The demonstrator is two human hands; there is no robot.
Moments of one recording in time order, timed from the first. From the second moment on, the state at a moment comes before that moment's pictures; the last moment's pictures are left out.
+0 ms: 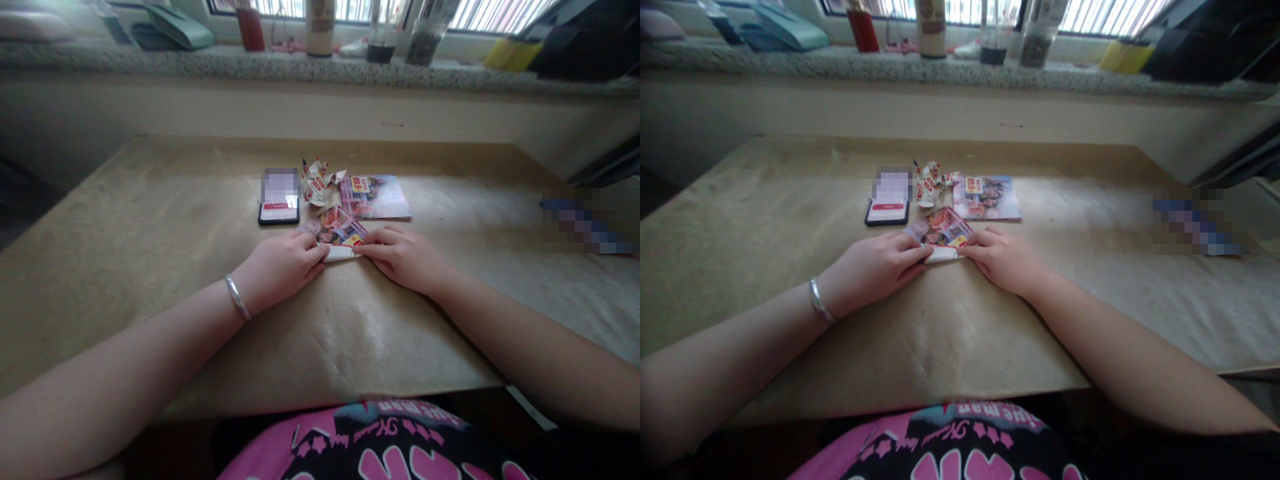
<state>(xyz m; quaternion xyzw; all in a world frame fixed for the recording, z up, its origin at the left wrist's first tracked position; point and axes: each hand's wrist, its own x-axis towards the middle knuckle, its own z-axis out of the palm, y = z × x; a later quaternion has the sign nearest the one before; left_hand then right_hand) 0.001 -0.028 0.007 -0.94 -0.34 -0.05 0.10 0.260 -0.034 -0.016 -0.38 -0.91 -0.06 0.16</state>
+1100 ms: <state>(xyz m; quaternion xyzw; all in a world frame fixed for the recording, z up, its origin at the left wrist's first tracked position) 0.013 -0.042 0.000 -0.91 -0.35 -0.05 0.19 0.249 -0.035 -0.015 -0.36 -0.92 -0.06 0.17</state>
